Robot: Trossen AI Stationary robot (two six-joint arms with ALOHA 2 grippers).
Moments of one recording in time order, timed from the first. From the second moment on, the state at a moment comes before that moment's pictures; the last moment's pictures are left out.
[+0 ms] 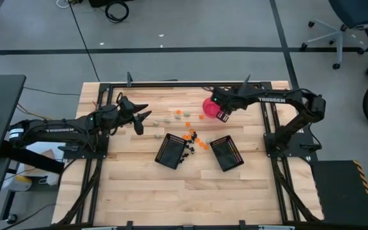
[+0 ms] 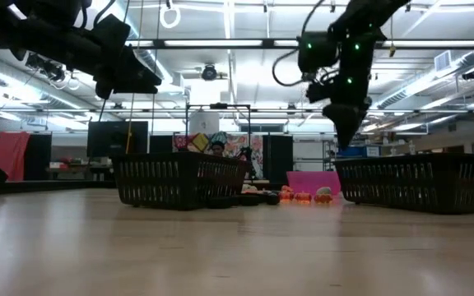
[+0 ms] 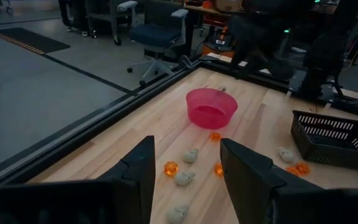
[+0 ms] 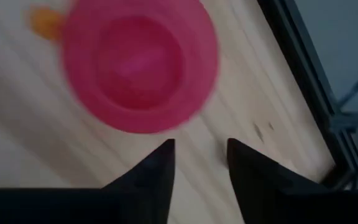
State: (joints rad) left arm 0.22 0.72 0.35 0.17 -0.28 -0.17; right arm -0.42 1.53 1.08 -0.90 0.40 0.16
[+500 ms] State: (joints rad) left arm 0.22 0.72 0.35 0.17 -0.28 -0.17; right arm -0.68 1.54 0.93 -0.78 0.32 0.02
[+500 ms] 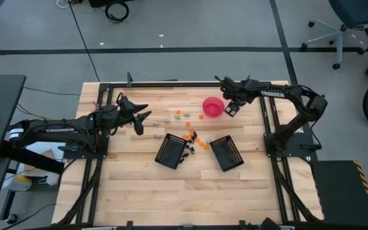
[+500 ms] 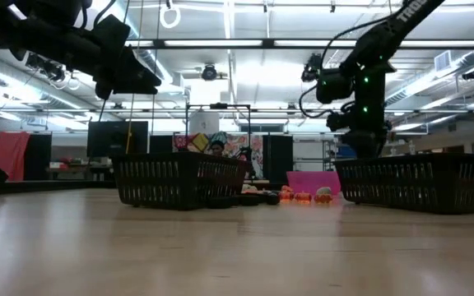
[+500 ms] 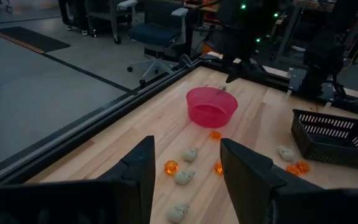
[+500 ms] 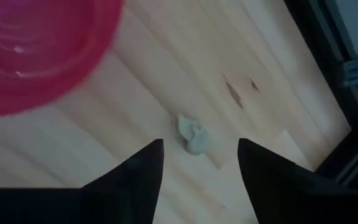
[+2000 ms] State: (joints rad) left arm 0.22 0.72 0.35 0.15 -0.28 -0.16; right arm -0.75 1.65 0.92 -0.74 0.19 -0.10
